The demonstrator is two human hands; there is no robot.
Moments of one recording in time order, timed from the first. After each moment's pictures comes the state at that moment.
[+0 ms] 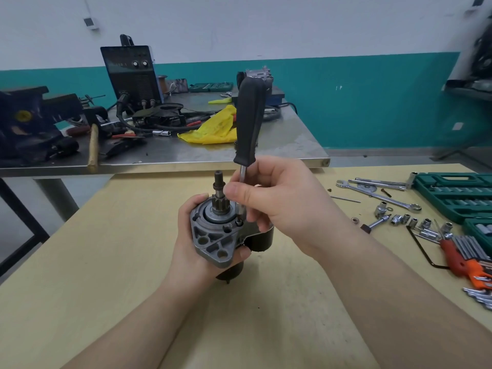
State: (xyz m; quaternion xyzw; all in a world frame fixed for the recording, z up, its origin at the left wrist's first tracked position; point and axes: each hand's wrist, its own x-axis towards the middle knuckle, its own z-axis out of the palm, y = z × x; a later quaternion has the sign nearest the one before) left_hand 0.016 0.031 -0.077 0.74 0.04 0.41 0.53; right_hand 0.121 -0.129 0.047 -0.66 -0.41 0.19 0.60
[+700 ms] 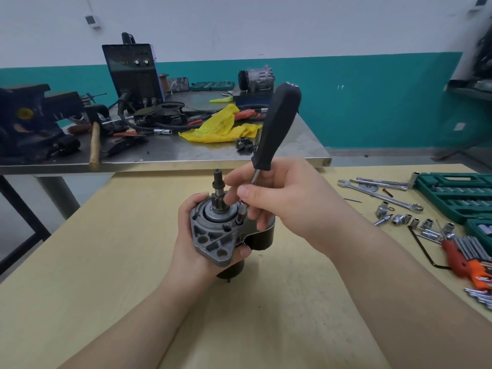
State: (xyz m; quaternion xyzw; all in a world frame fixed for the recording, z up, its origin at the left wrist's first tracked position) left_hand 0.017 0.035 -0.080 0.74 0.02 0.42 0.52; right_hand 0.123 -0.138 0.057 -0.68 -0.45 0.20 0.54
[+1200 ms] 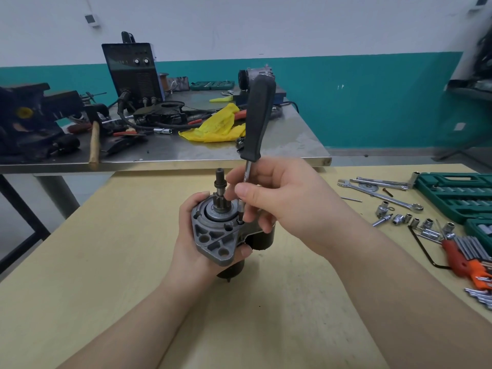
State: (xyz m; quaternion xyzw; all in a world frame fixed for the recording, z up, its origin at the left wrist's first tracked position) left_hand 0.017 0.038 -0.084 0.73 0.06 0.42 0.53; right_hand 0.117 -0.135 0.055 -0.68 -0.43 0.21 0.56
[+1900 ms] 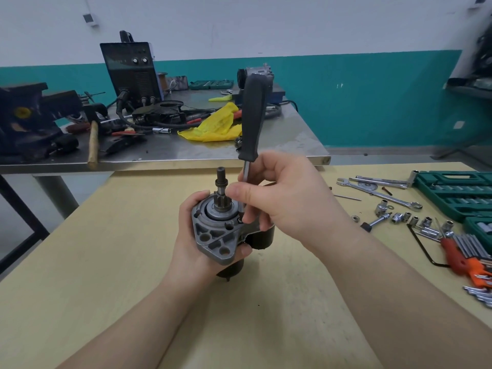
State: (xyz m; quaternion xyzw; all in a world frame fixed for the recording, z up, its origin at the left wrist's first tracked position) left_hand 0.017 0.033 -0.078 0.75 0.03 0.41 0.53; right_hand 0.119 -0.131 0.050 -0.70 -0.41 0.14 0.57
